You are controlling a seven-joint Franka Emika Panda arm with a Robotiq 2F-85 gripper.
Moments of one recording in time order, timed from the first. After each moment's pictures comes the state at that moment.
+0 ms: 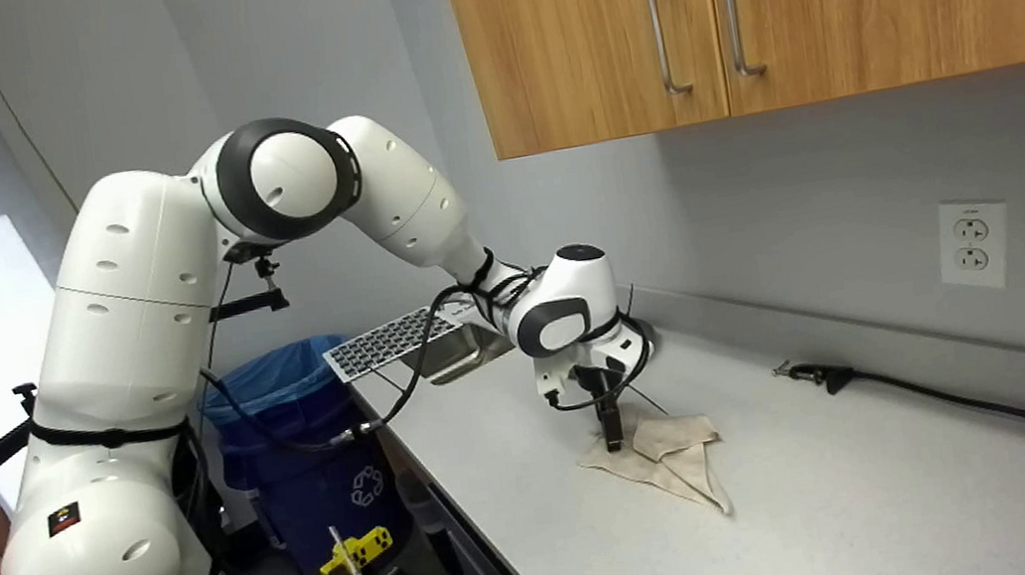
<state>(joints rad) 0.06 0.58 0.00 -1.99 0.33 2.60 0.42</state>
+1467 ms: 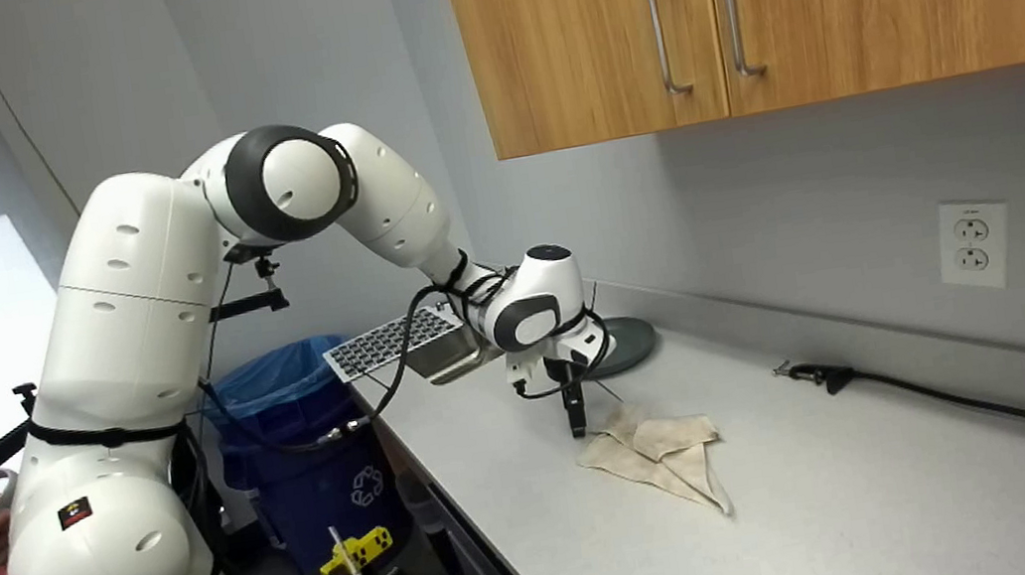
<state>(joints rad) 0.12 0.59 0.05 -1.98 0.34 2.62 0.54</state>
